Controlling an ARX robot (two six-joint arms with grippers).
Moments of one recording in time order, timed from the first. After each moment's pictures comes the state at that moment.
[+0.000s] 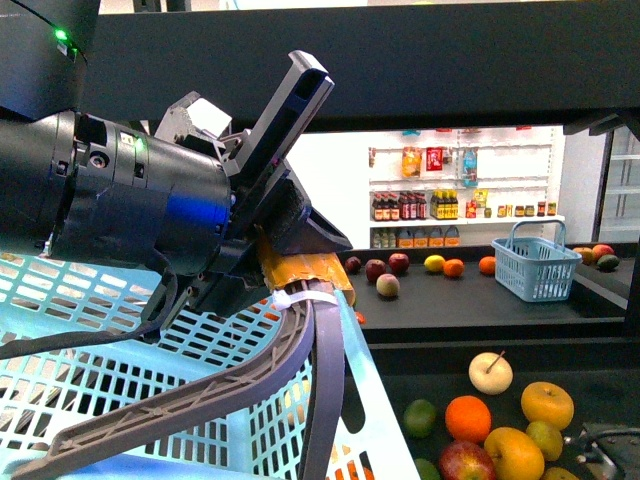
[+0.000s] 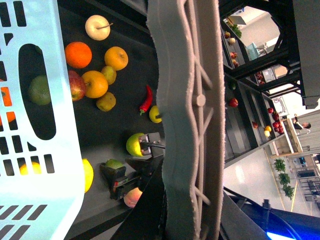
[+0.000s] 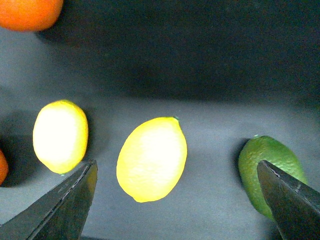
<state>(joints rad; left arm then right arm) -0.41 1.55 1.06 0.16 0.47 -0.75 0.01 2.18 0.91 0.32 -0.09 0.04</state>
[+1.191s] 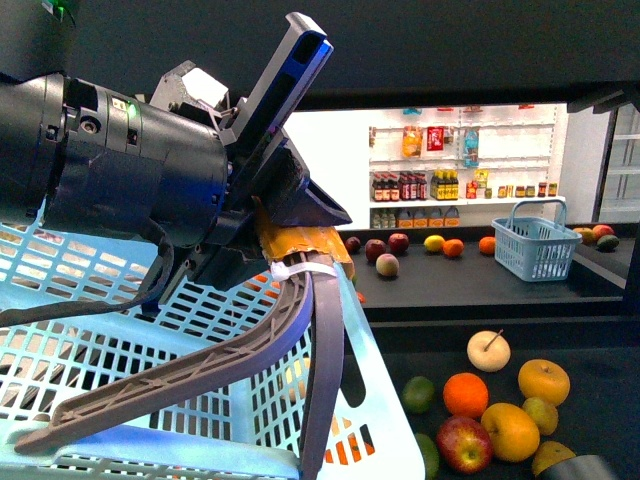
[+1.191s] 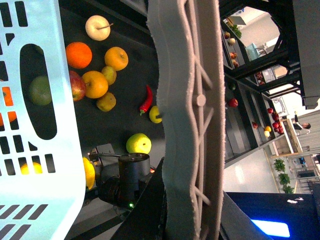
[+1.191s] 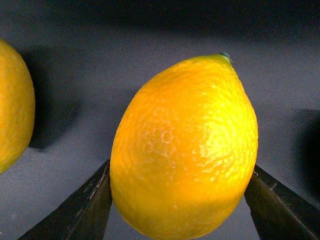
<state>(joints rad) -0.41 1.55 1.06 0.16 0.47 -0.75 0.10 2.49 1.11 0.25 0.02 0.06</state>
